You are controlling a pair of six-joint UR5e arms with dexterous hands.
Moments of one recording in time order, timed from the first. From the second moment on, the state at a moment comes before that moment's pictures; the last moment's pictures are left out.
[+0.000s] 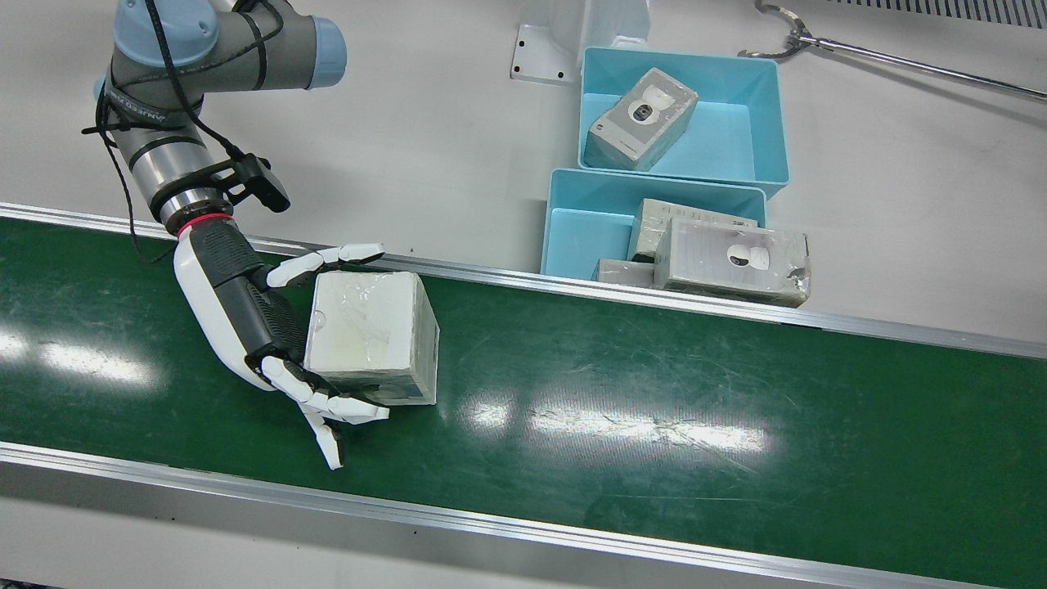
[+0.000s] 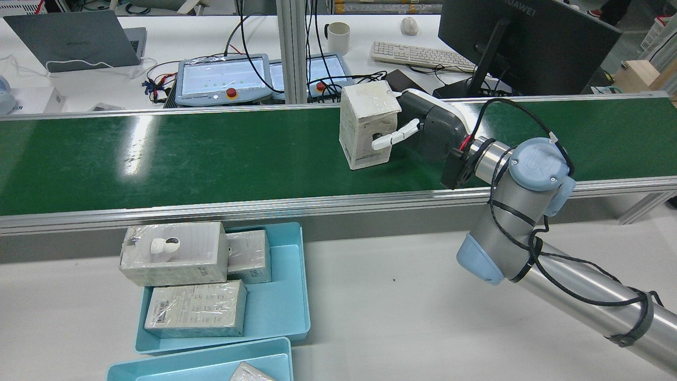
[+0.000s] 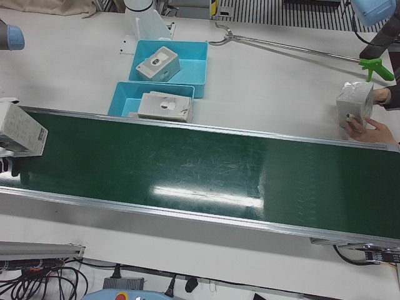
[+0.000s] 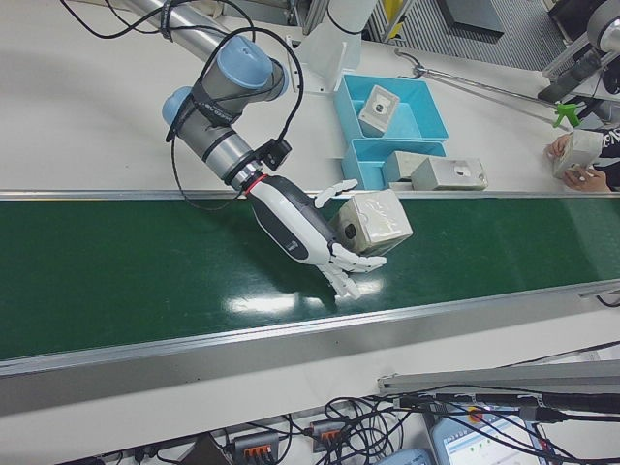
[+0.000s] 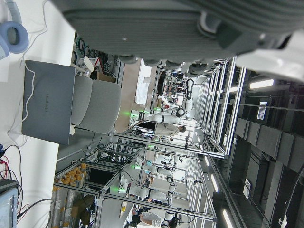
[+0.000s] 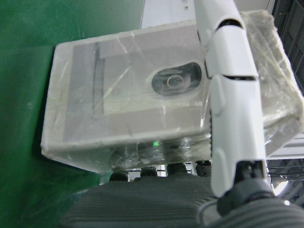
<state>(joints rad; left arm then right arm) -1.81 -1.79 -1.75 0.44 1.92 -0.15 0.88 -1.03 1.63 -3.35 -1.50 -0.12</state>
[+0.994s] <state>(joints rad) -1.81 -1.79 -1.75 0.44 1.92 -0.15 0.84 -0.97 1.82 -3.60 -1.38 -0.13</state>
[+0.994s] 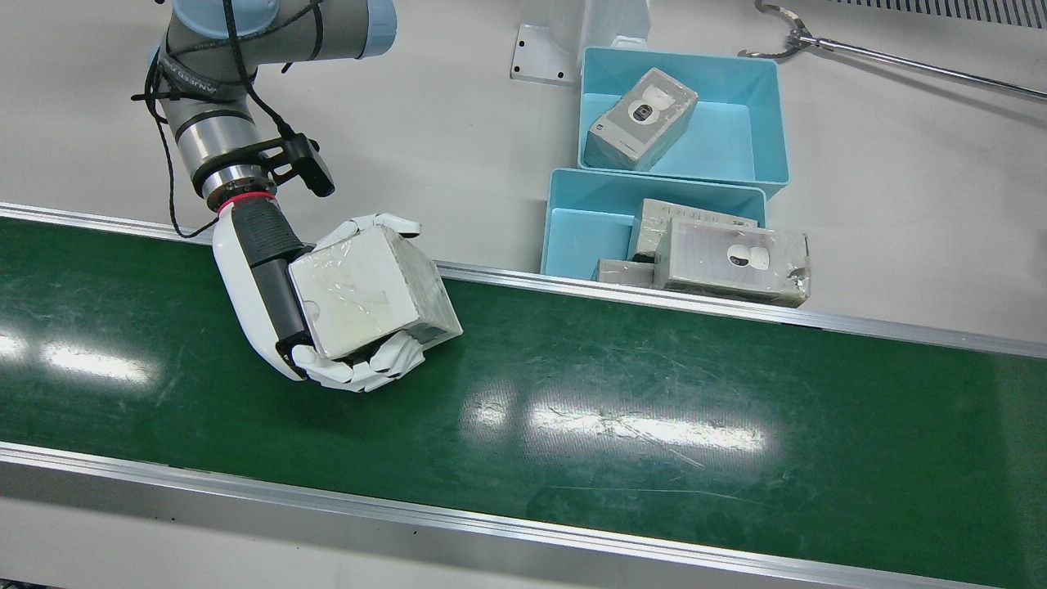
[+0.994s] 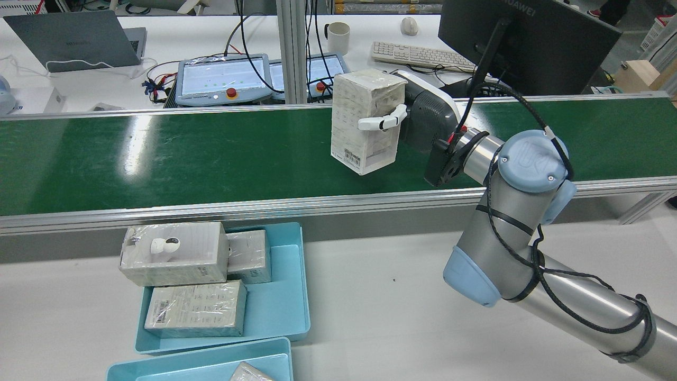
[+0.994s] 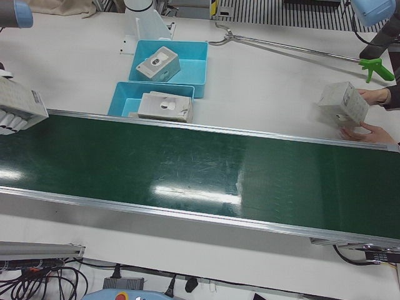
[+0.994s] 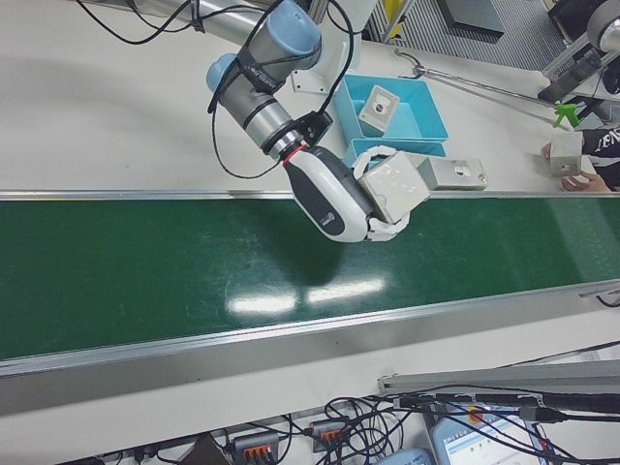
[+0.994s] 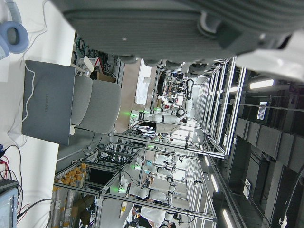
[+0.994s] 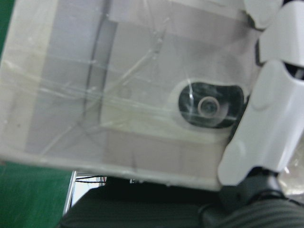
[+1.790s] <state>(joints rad) -1.81 -1.79 -1.75 0.44 1.92 -0.15 0.41 -0.92 1.98 -3.69 -1.09 -0.37</state>
